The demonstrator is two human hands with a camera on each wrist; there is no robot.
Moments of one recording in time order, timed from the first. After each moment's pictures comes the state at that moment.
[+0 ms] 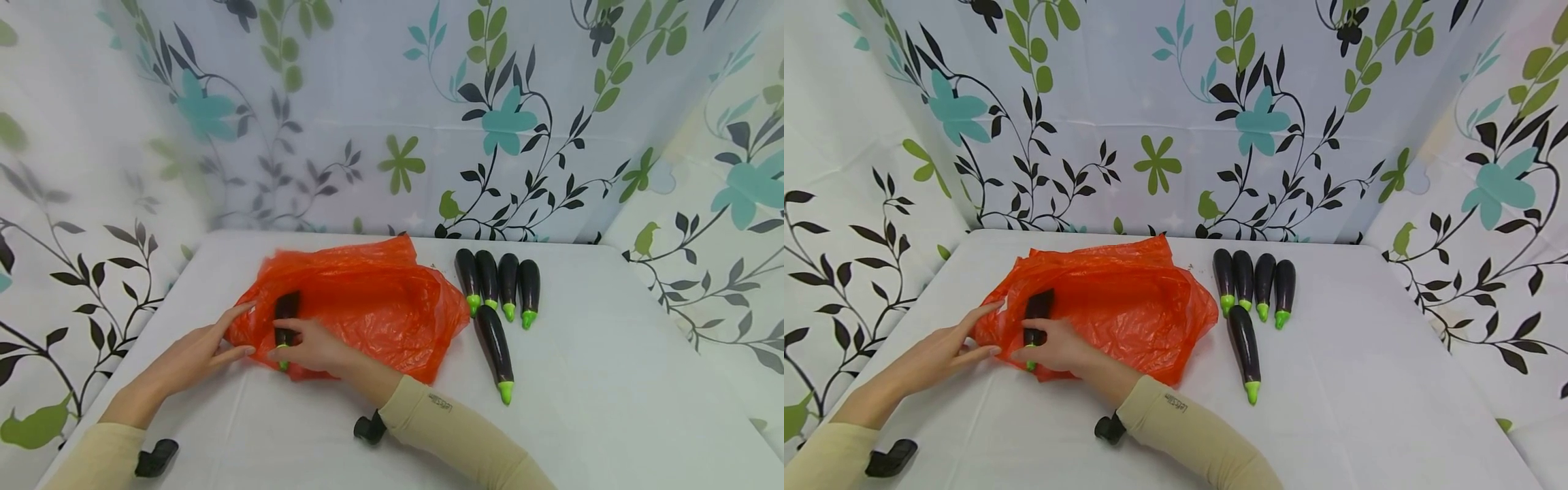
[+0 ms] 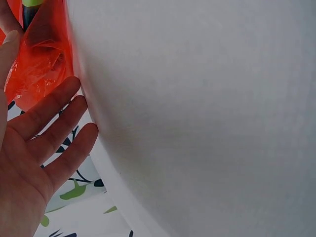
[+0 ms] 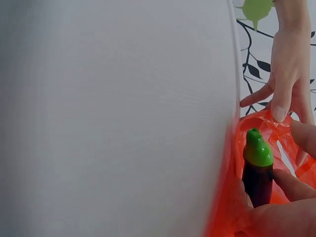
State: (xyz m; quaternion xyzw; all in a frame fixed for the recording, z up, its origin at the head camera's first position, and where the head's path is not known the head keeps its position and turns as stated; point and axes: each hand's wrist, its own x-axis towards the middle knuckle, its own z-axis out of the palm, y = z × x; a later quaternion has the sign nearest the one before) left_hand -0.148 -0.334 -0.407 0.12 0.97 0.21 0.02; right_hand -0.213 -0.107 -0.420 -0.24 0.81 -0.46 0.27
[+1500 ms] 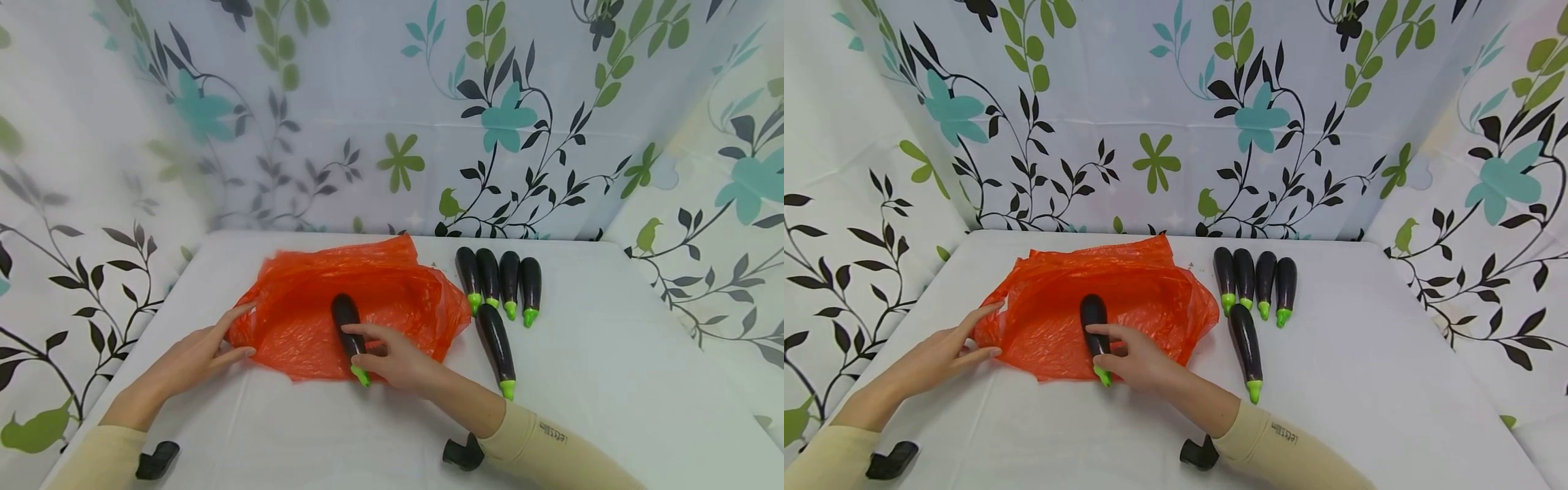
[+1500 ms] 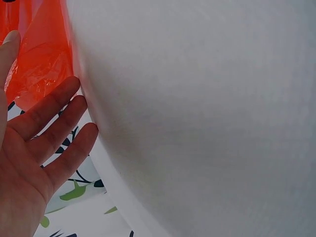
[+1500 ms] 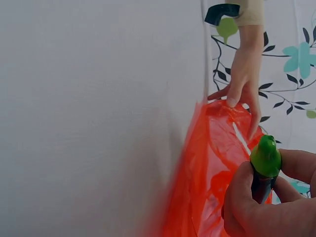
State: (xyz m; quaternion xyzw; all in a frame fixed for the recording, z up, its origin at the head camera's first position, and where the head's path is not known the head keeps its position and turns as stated) left_hand -0.149 -0.334 -0.407 0.11 0.97 0.22 0.02; right_hand -0.194 0.021 -0.389 -0.19 0.79 -0.51 0.29
